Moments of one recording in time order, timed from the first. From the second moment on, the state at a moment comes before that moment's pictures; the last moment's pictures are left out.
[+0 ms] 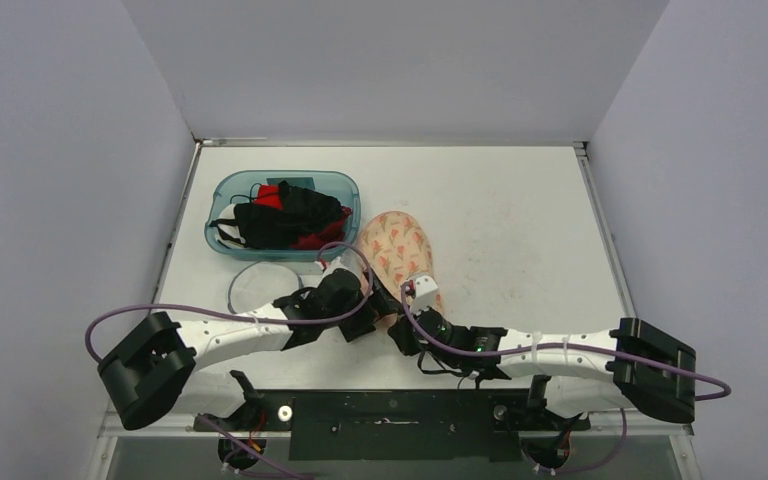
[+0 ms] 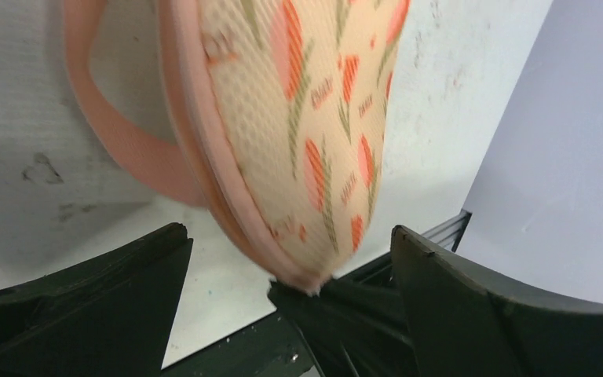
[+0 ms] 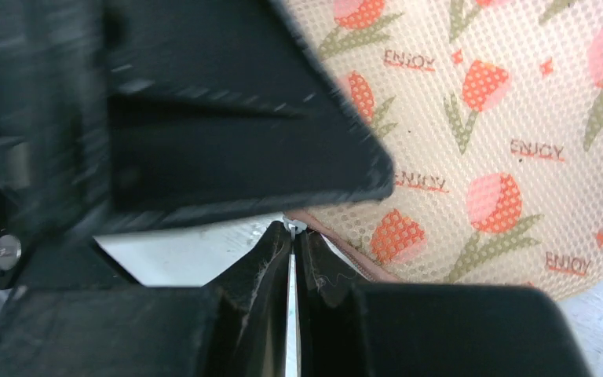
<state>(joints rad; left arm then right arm) -0.93 1.28 0.57 -0.01 -0.03 -1.34 1.21 1.24 0.47 0.14 0.35 0.64</state>
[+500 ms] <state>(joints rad) -0.85 1.30 0.56 0.04 -0.06 -1.36 1.22 1.19 0.47 0.11 0.37 0.65</state>
